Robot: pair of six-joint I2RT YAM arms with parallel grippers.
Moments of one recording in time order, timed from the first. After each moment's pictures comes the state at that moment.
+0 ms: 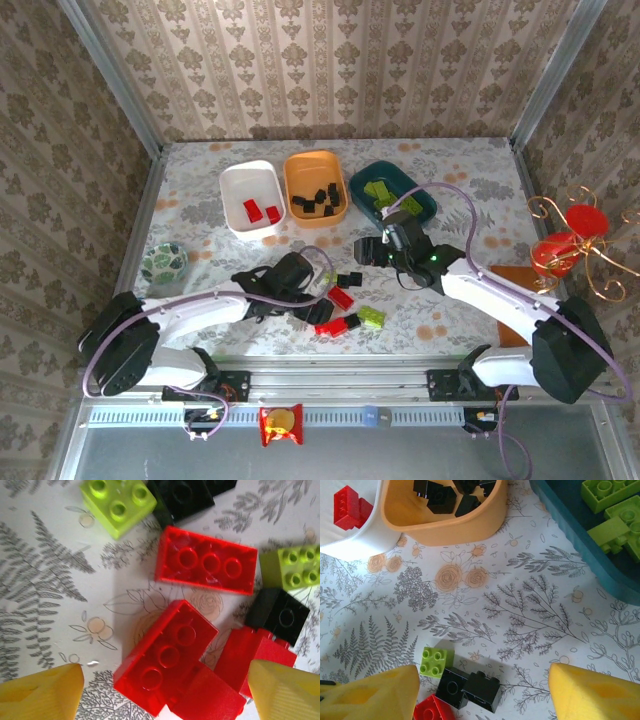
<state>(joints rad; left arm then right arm) -0.96 1.33 0.68 -0.37 0.12 -0.38 0.59 1.28 0.81 -0.27 0.06 0.50</state>
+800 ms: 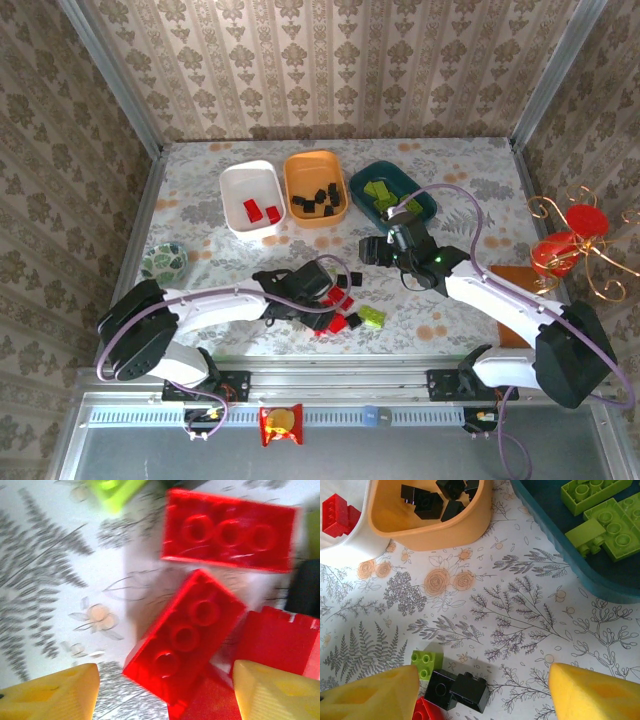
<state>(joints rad) -1.05 1.44 0.76 -0.50 -0.05 -0.37 0.57 1.26 0.79 -0.27 0.07 0.50</state>
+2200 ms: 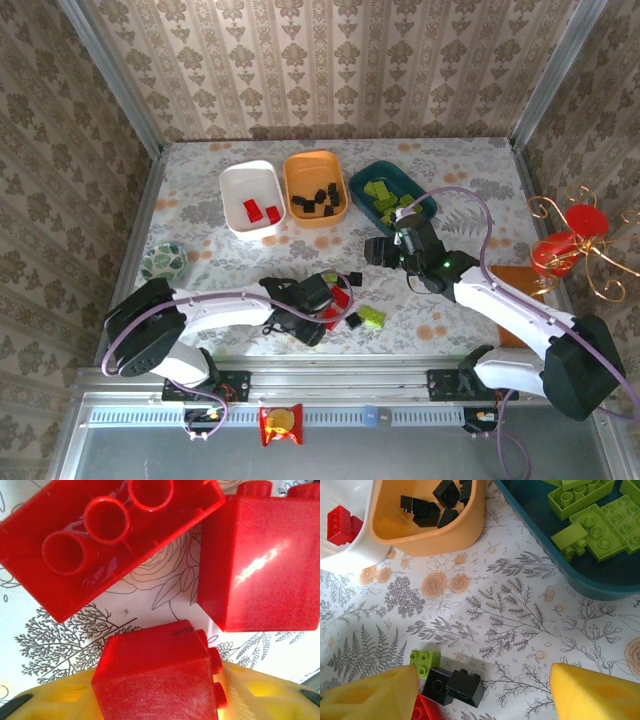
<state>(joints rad) -1.11 1.46 0.74 -0.61 0.03 -0.40 0.55 1.19 0.75 -0.27 0.07 0.51</state>
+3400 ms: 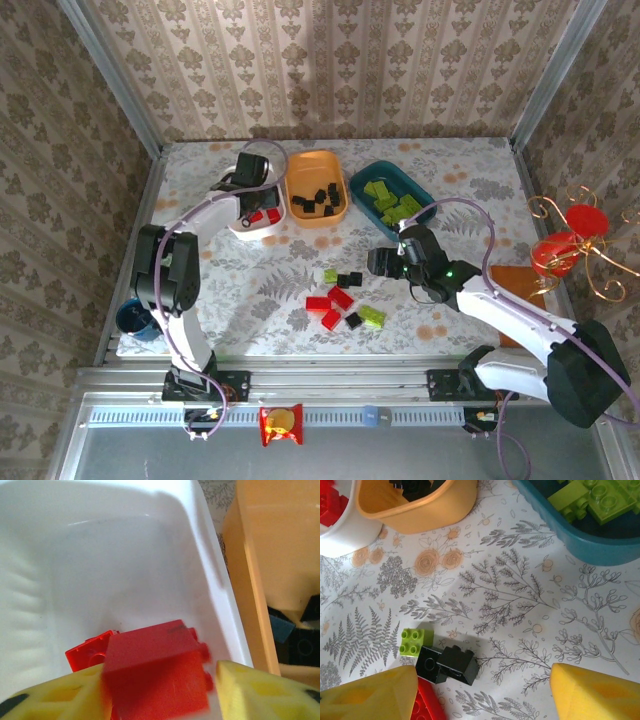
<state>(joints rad) -0.35 1.84 1.33 -0.37 -0.13 -0.32 0.55 1.15 0.65 -0.25 0.02 0.55</state>
